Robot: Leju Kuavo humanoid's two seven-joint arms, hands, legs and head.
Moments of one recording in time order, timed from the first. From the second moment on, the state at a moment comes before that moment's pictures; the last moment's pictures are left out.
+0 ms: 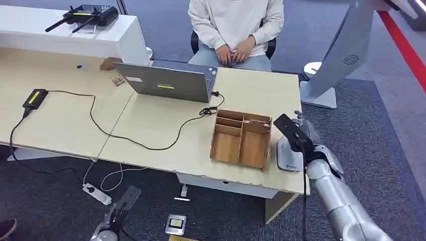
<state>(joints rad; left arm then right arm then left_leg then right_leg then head) -0.22 0.25 -0.84 -0.62 0.20 0.47 -0.03 -0.71 -0.08 0.43 -0.66 0.62 -0.25 -0.02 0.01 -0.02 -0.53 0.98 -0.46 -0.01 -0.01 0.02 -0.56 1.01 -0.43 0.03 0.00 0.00</state>
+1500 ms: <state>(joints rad) -0.27 0.23 -0.83 -0.55 0.25 0.41 -0.03 -0.73 -0.03 0.48 -0.60 0.65 -0.03 -0.01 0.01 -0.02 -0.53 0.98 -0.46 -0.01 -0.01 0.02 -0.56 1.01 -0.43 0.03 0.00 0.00</state>
